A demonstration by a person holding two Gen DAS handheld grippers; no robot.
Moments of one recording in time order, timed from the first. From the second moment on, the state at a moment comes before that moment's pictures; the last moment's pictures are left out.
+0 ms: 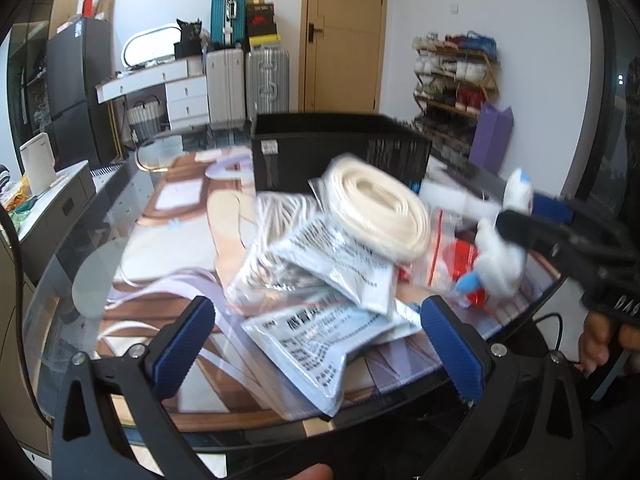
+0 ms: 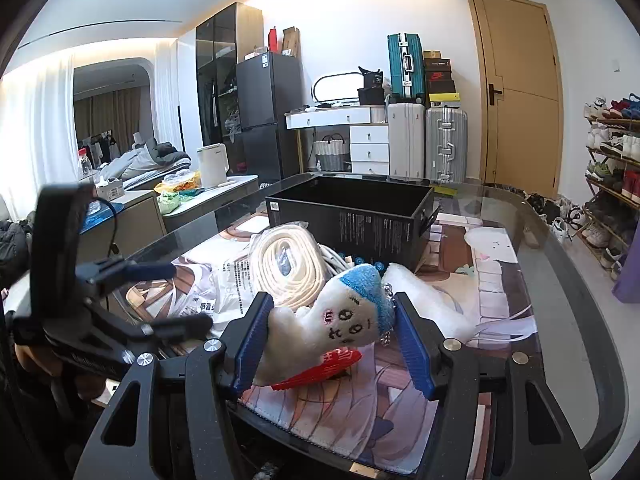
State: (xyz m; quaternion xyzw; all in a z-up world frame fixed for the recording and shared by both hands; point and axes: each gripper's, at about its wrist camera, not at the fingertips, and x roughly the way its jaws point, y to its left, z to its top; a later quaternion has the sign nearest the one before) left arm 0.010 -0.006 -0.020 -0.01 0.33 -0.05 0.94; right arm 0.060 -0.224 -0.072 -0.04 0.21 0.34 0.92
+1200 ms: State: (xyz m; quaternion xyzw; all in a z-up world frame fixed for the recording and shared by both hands) left arm 0.005 -0.001 -0.021 0.01 0.35 -0.11 0.93; right arm 0.052 -0.219 -0.068 -0.05 0.21 0.34 0.91
